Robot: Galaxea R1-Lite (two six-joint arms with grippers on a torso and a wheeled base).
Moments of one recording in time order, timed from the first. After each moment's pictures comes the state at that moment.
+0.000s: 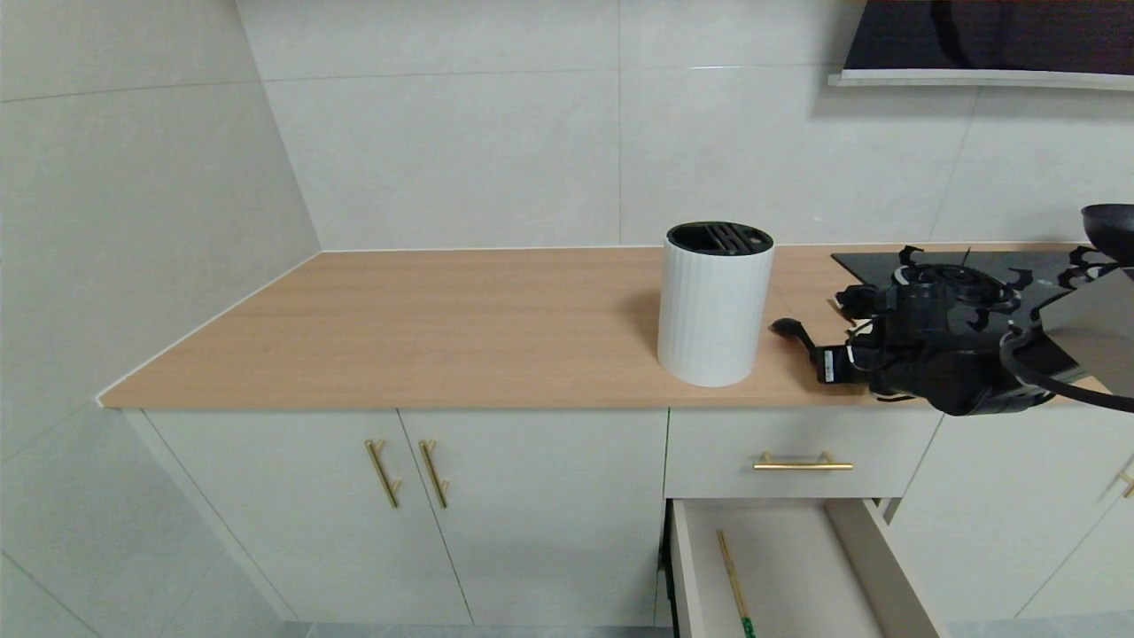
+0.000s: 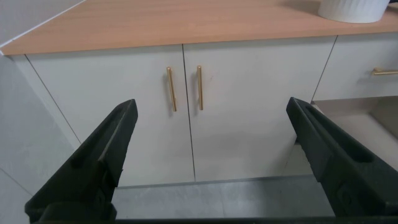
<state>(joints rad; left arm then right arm) 0.00 0.00 0.00 0.01 -0.07 0.02 0.06 2.28 -1.35 -0.48 0.06 -0.02</state>
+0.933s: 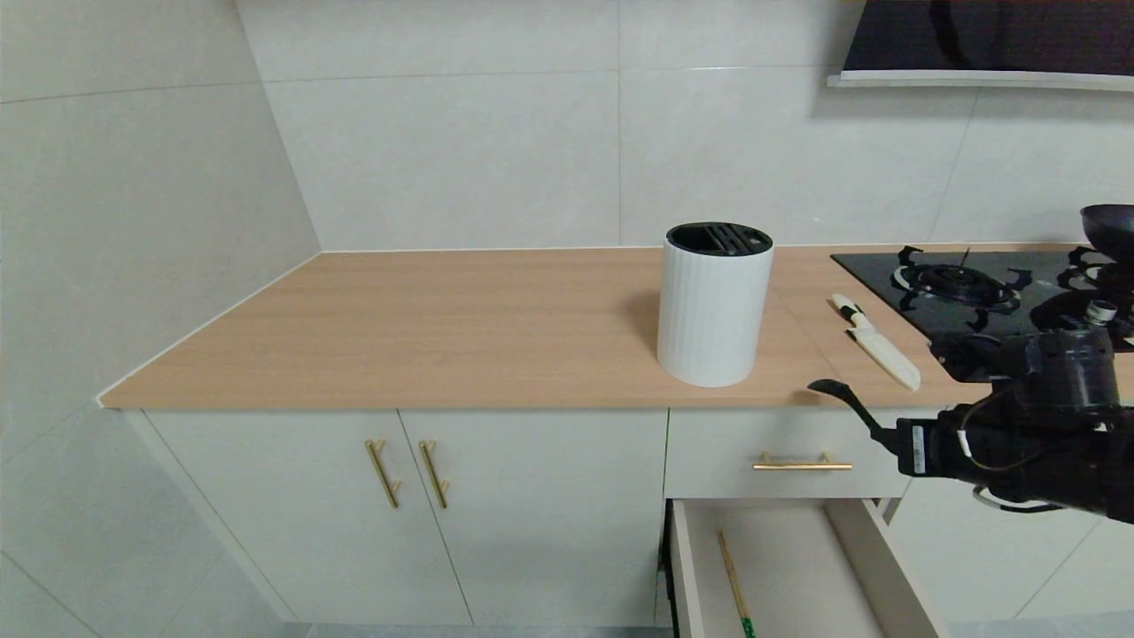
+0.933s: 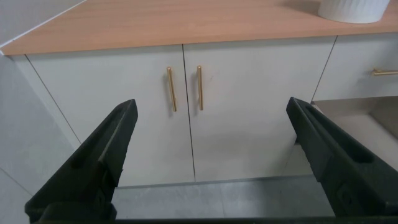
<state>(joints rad) 0.00 0.00 0.00 0.01 -0.07 0.02 0.17 1.68 -0.60 -0.50 0.03 0.12</state>
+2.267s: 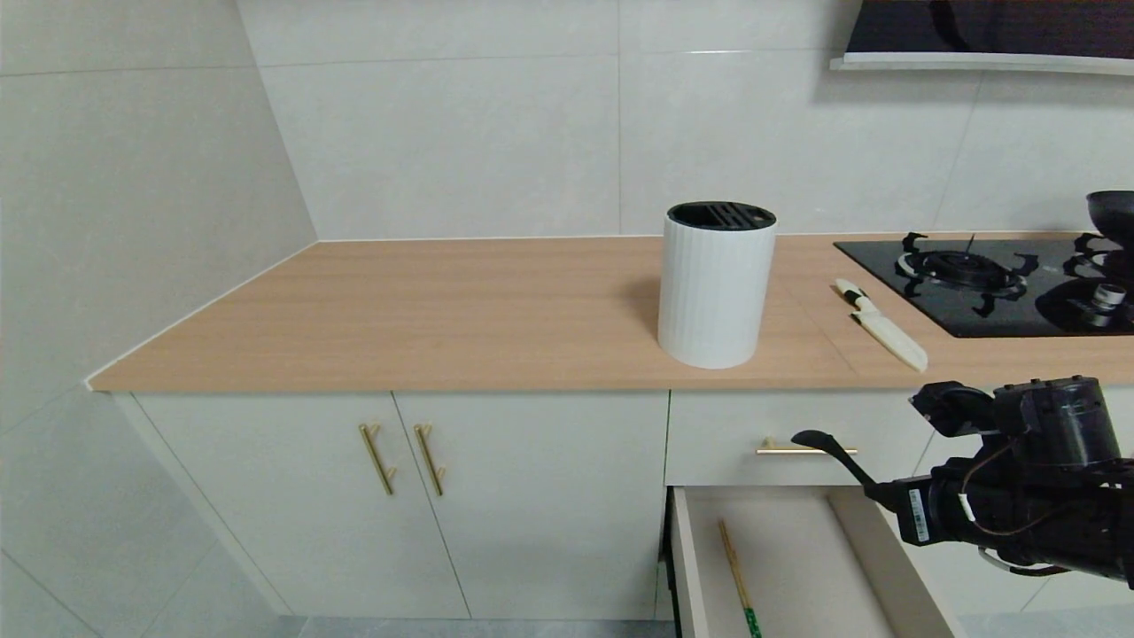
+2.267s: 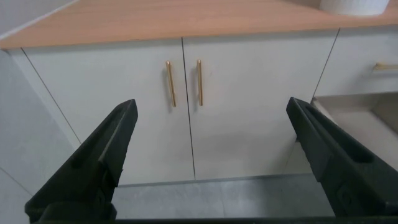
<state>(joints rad) 0.00 0.00 0.00 0.01 -0.07 0.02 0.24 1.66 -0.47 -0.52 0.02 0.06</state>
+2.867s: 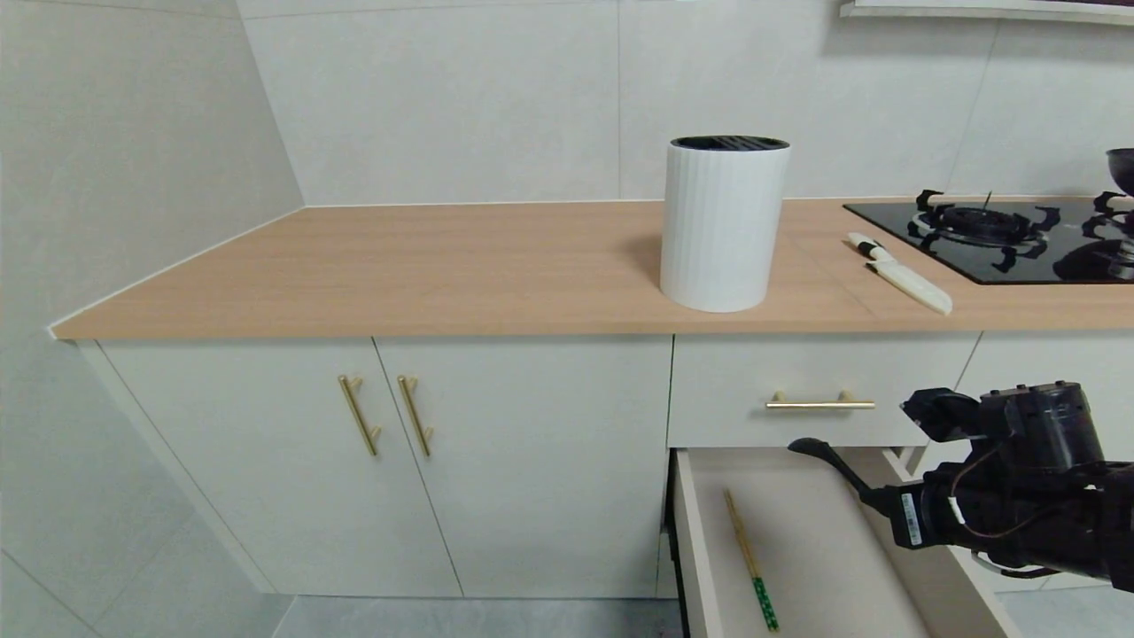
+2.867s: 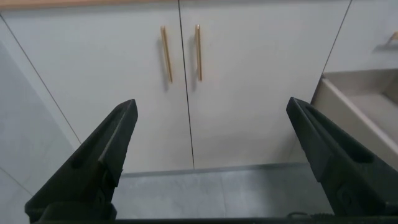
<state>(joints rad) 0.00 0.00 0.00 0.01 -0.07 0.02 0.24 1.70 -0.47 -0.54 0.02 0.07</state>
